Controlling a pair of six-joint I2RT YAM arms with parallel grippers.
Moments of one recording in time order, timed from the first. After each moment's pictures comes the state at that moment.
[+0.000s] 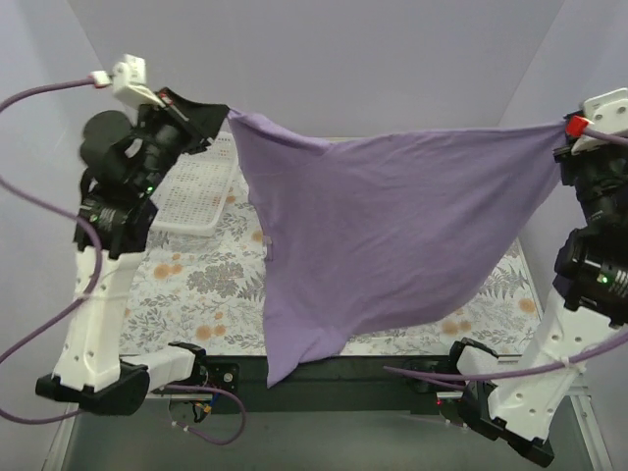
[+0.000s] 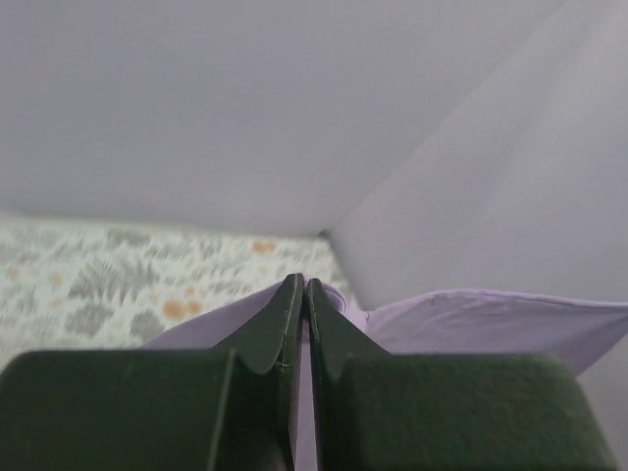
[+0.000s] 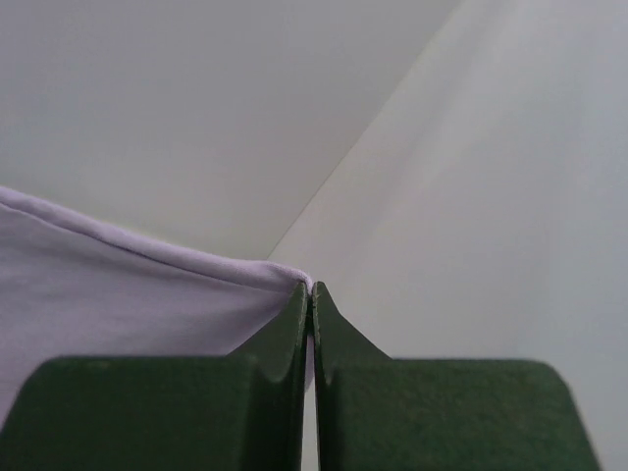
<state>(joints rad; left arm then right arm) -0.27 1.22 1.68 -0.45 0.16 -0.62 -0.44 0.97 1.68 -0.65 -0.51 -0.49</state>
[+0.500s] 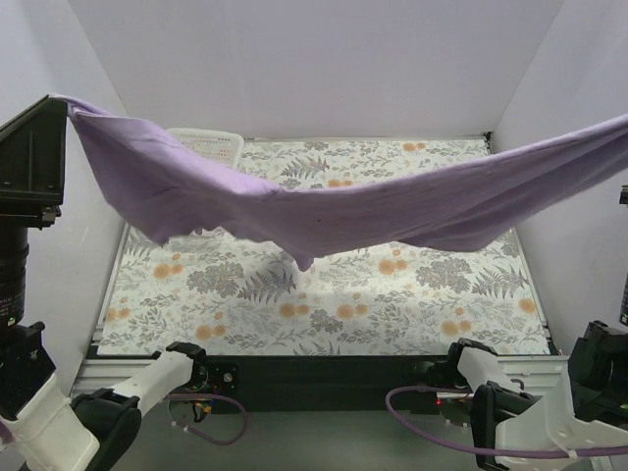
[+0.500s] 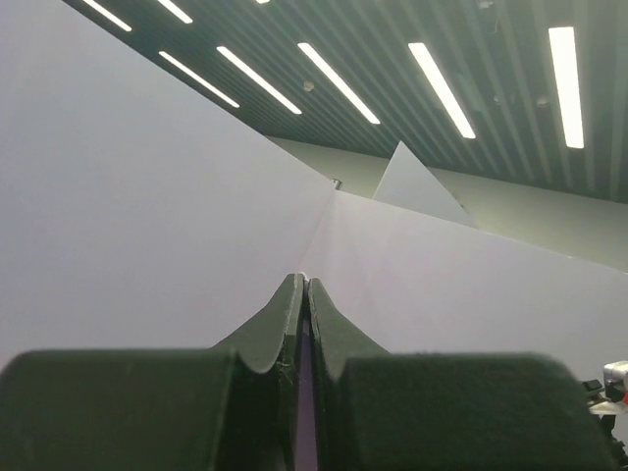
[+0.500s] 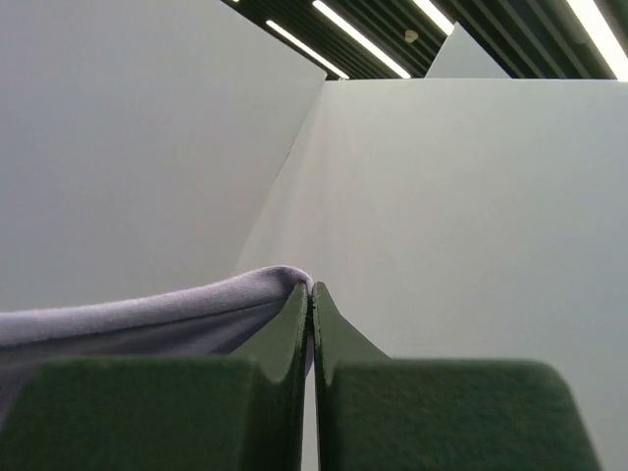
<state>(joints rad) -0.27 0.98 2.17 -0.39 0.09 -0.72 -0.32 0.99 2.30 -0.67 -0.20 -0.43</state>
